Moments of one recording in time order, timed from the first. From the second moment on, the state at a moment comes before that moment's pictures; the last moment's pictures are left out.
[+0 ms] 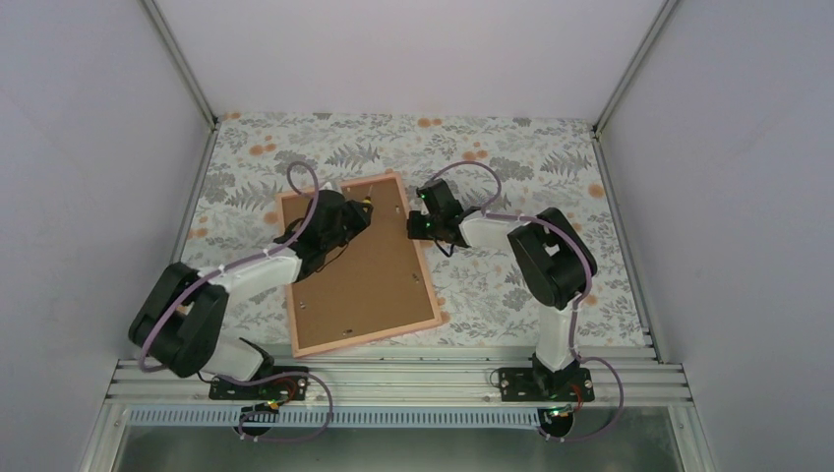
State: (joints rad) left arm -0.54 1.46 0.70 0.23 -0.01 -1.10; right arm 0.61 1.96 1.12 -0.04 -0.13 0.57
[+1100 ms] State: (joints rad) left arm -0.53 0.96 0.58 -0.14 -0.14 -0.84; right arm 0.39 1.64 0.77 -0.08 -0.04 0.82
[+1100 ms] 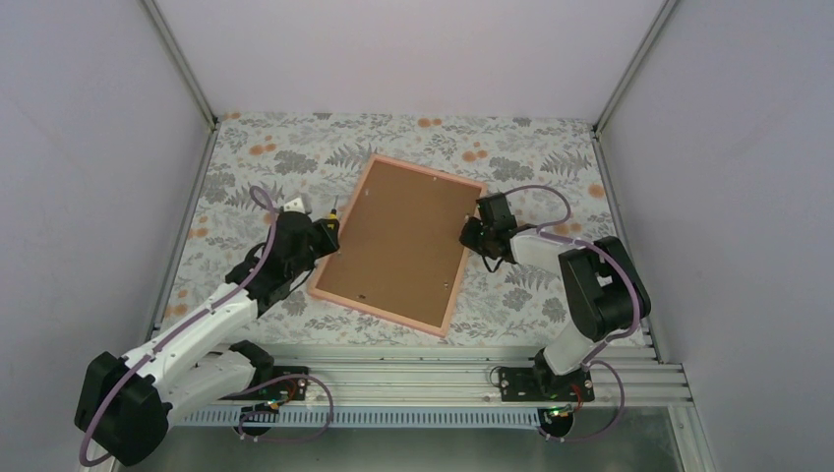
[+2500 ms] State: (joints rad) left arm -0.53 1.01 0.58 -0.15 -0.05 -0.77; right arm 0.93 1.67 0.86 -0.21 -0.20 0.81
